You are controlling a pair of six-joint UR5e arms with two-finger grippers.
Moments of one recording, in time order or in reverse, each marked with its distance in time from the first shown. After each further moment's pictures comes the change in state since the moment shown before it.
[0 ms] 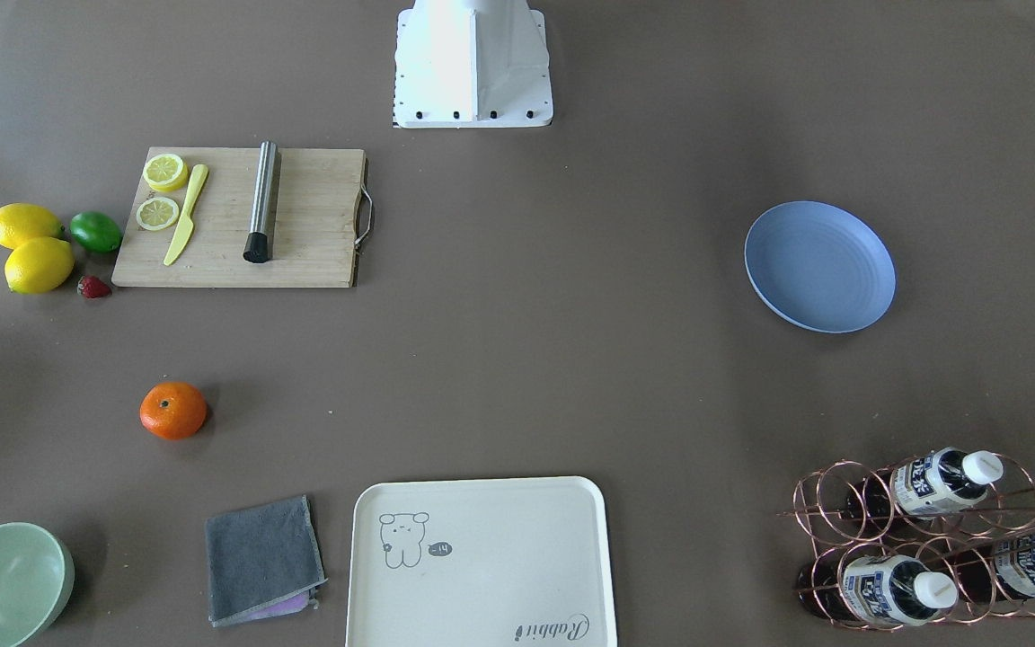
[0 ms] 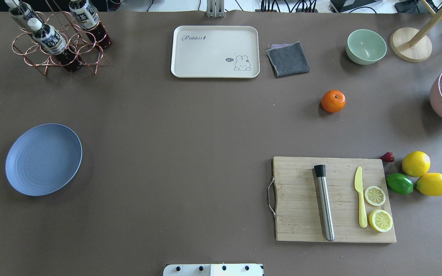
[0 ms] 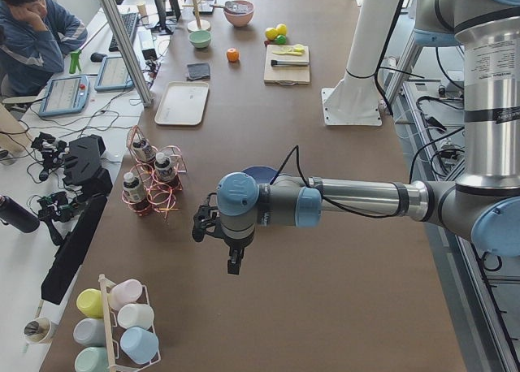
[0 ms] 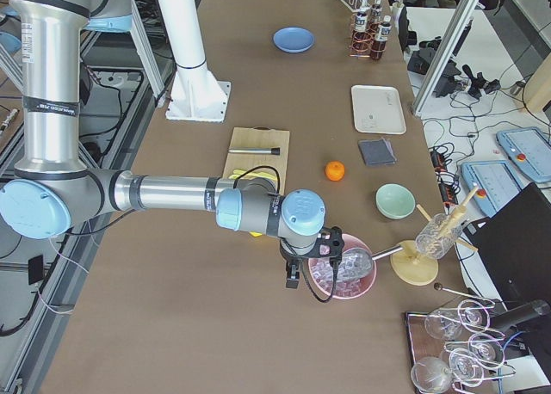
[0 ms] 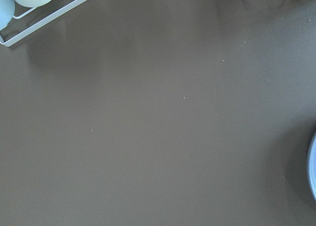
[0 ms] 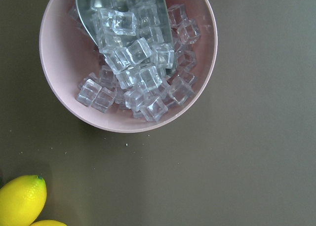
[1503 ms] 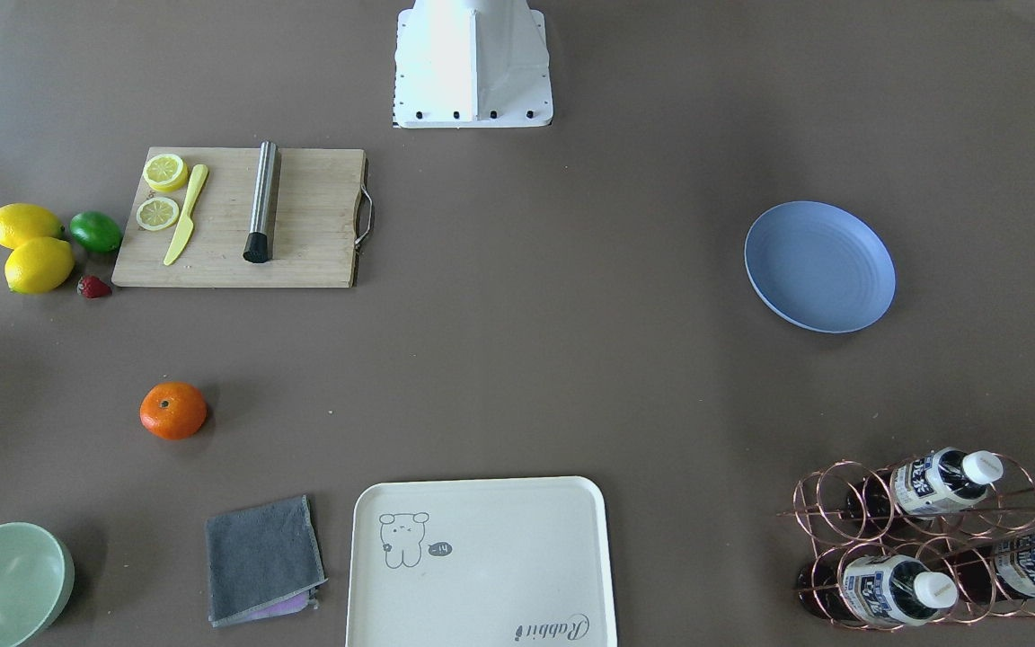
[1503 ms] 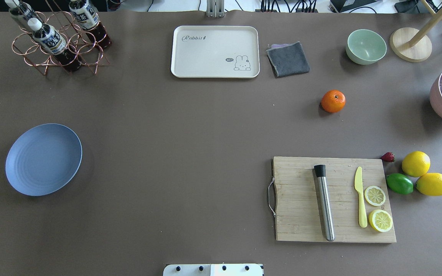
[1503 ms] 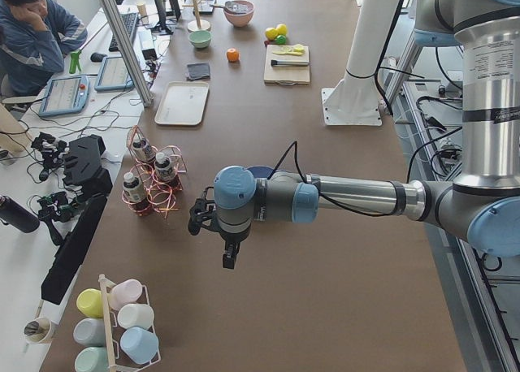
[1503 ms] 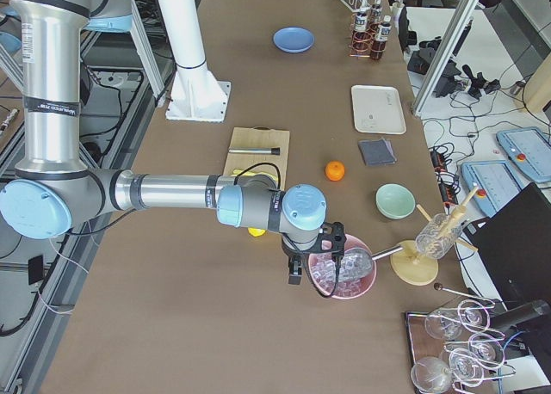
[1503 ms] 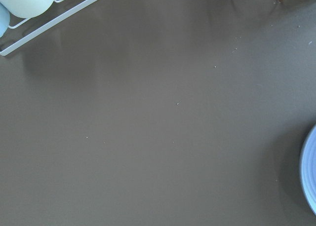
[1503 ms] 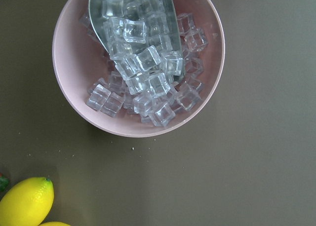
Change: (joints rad) left arm 0.000 -0.021 -0.016 -0.006 -0.006 -0.003; right arm 0.000 0.006 0.019 0.000 0.005 0.002
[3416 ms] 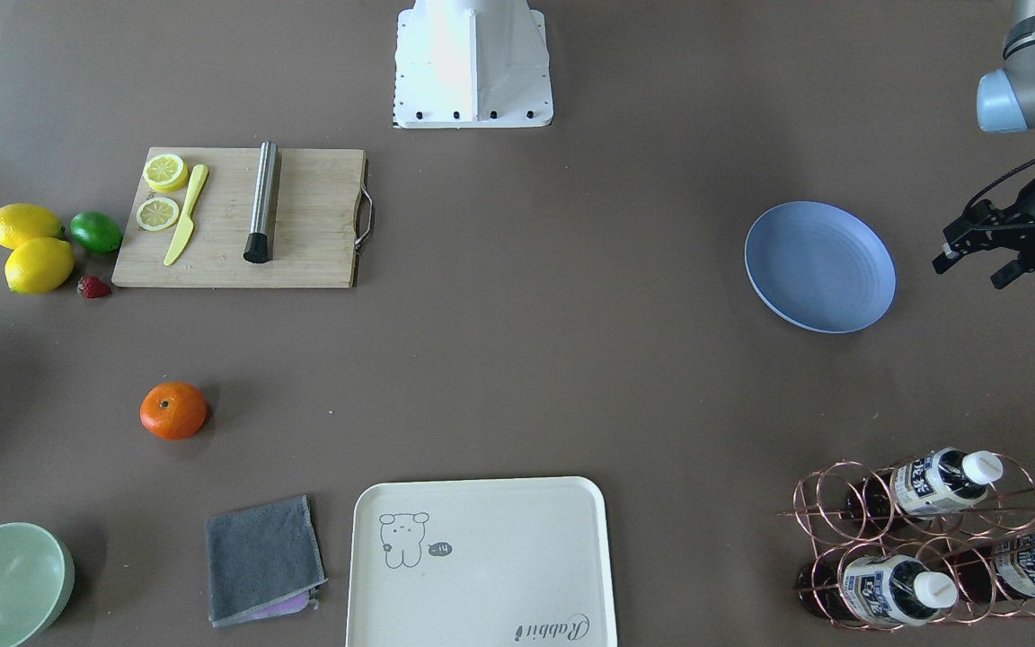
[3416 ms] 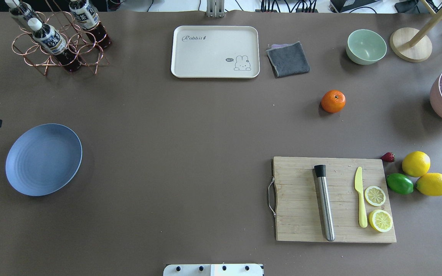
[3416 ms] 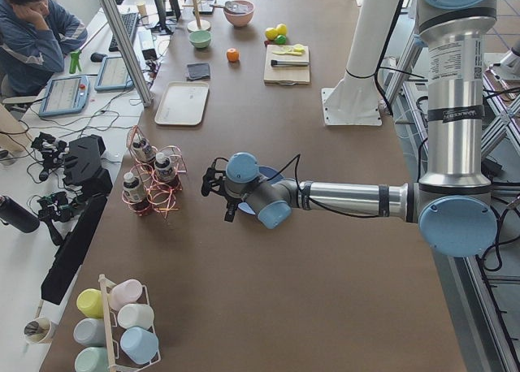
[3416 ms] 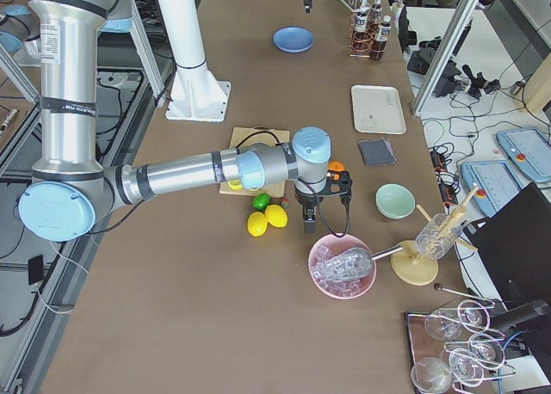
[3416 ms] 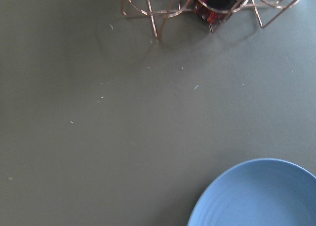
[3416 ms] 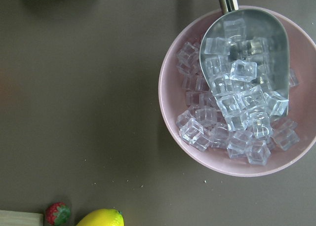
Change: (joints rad) left arm 0.513 -0.009 0.188 -0.929 0.102 -0.854; right arm -0.244 0.004 0.162 0.181 -0.093 0.363
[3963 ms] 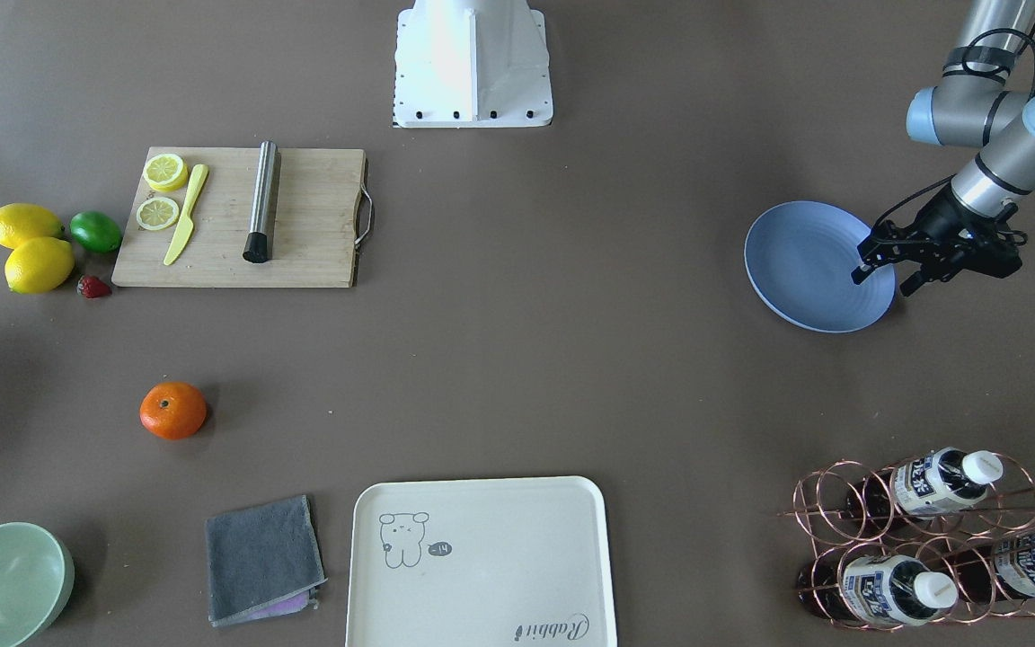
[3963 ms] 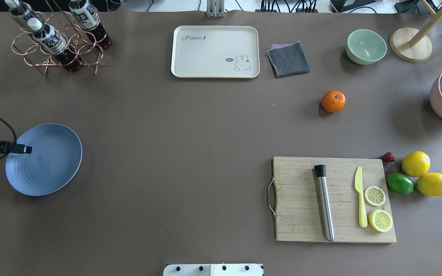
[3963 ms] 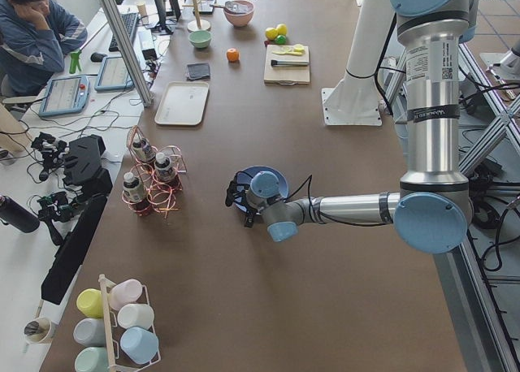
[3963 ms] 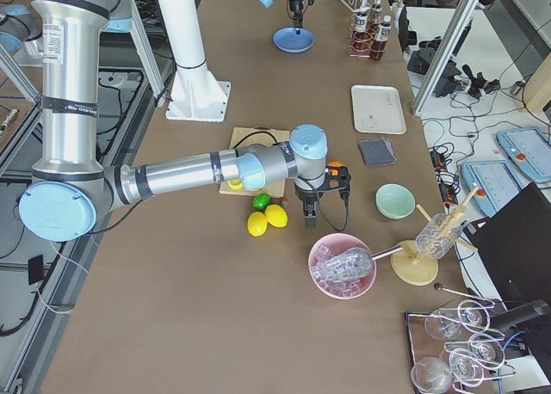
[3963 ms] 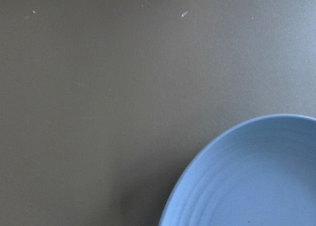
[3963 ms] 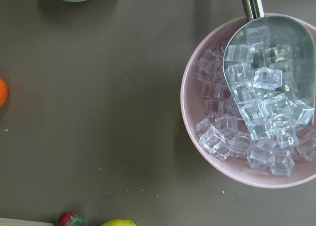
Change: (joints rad) left arm 0.213 0.010 0.132 -0.260 0.174 -0.175; right arm -0.022 -0.008 0.002 0.063 -0.006 0.046
